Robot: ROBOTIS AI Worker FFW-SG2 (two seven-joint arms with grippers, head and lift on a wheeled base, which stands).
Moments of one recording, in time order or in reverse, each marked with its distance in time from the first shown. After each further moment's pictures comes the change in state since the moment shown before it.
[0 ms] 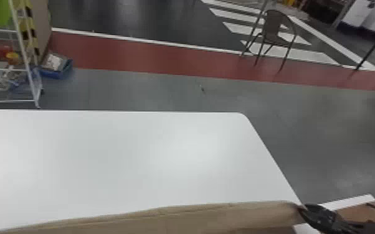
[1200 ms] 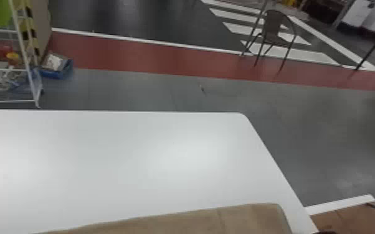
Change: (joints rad) left arm 0.110 0.000 0.081 0.203 0.018 -0.251 -0.246; right arm 0.127 -0.038 0.021 0.133 0.023 -0.196 0.003
